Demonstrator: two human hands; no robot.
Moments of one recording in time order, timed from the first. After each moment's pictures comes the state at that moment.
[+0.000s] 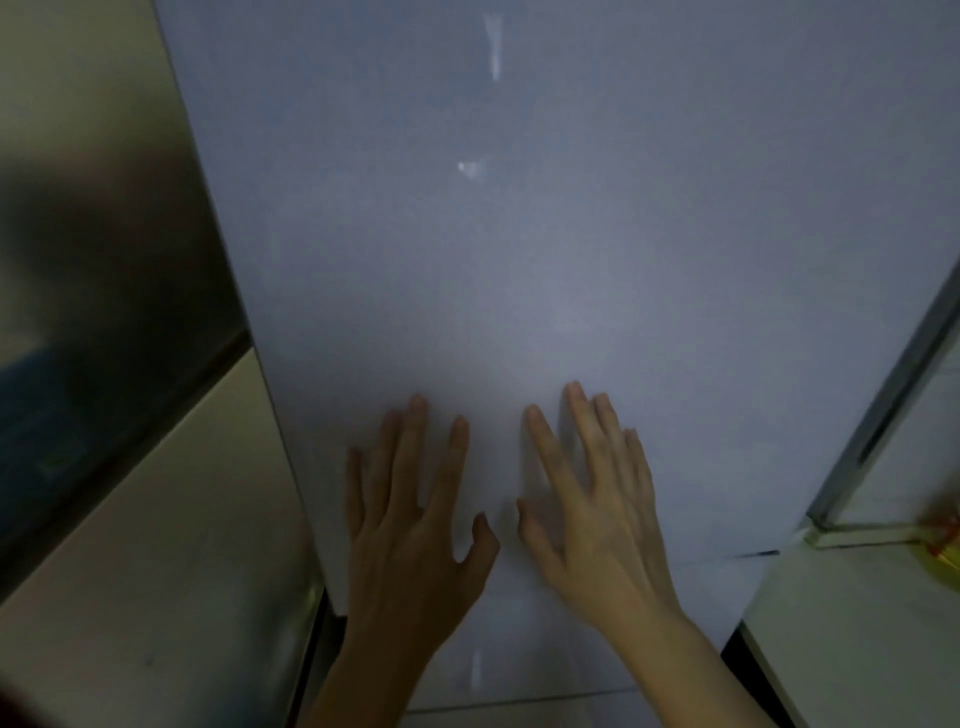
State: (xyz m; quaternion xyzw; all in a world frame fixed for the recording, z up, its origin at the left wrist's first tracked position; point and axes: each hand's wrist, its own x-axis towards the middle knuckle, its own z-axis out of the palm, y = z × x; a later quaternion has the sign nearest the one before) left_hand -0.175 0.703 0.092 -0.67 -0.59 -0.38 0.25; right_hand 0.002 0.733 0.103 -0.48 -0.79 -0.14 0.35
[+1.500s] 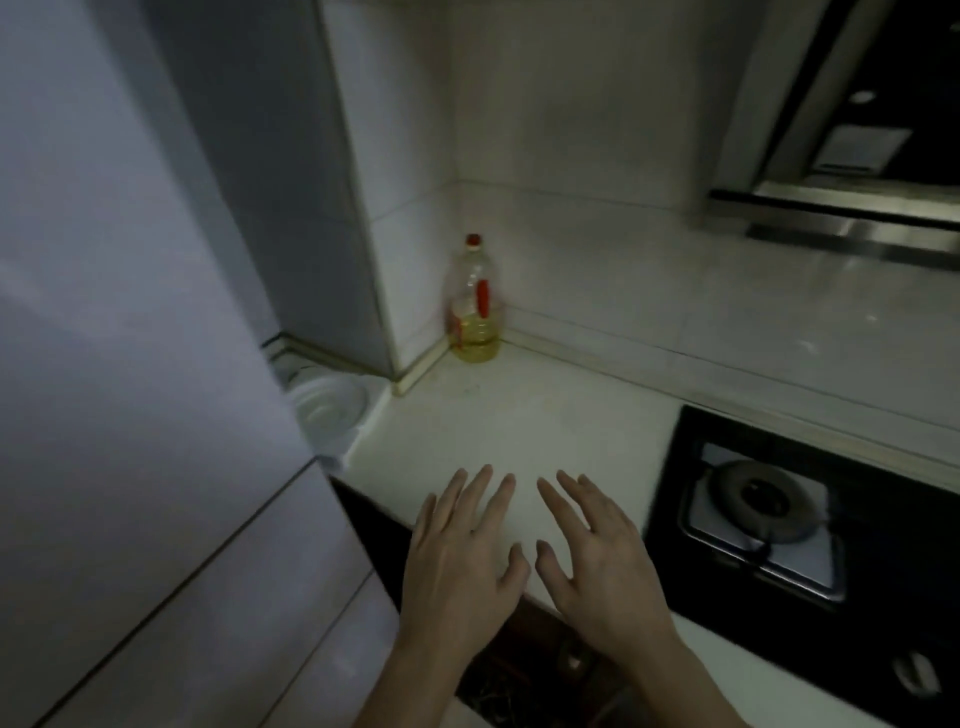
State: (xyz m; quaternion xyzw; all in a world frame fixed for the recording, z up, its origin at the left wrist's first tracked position) left_hand 0.205 0.658 -0.019 -0.95 -0.23 -0.18 -0.12; right_hand 0.319 0.530 -0.036 -0.86 -0.44 -0.05 0.24
